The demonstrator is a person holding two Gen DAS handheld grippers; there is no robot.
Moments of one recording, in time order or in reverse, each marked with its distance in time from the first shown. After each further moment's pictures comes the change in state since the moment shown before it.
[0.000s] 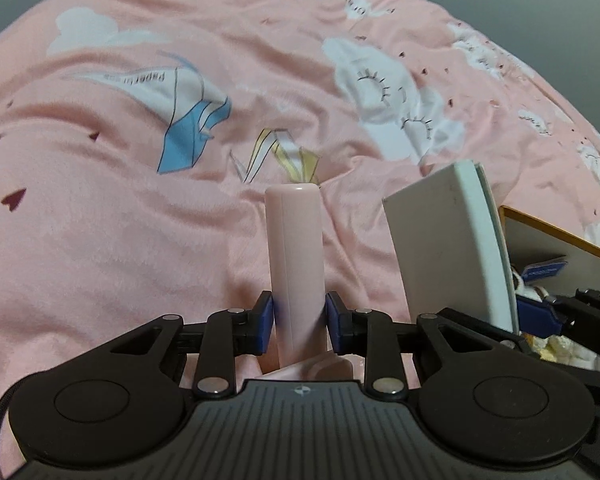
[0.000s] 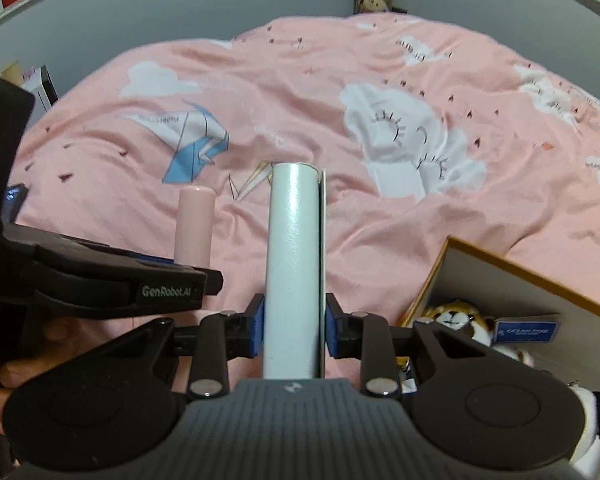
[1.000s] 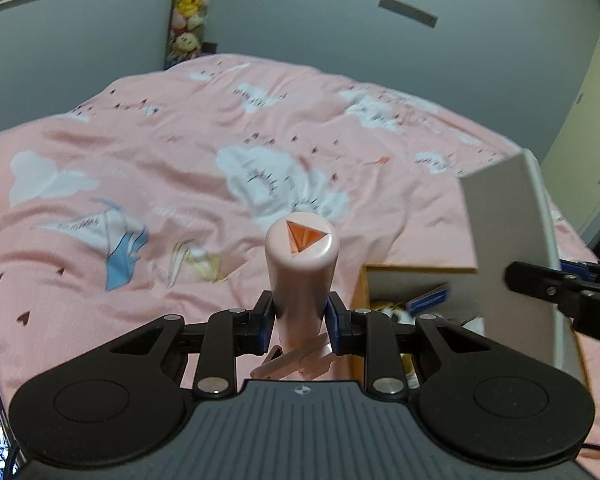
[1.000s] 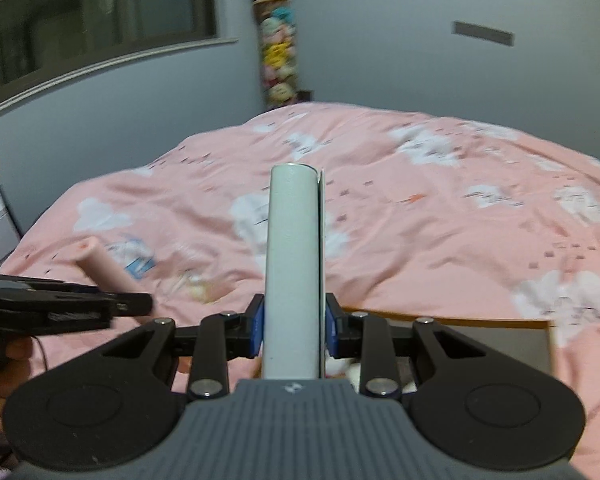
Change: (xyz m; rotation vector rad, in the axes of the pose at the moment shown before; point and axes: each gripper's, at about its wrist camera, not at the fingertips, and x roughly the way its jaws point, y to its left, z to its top) left arm -0.093 -0.056 0.007 0.195 -0.235 -0.183; right arm -0.146 -0.078 -0.021 0.211 -0.275 -0.183
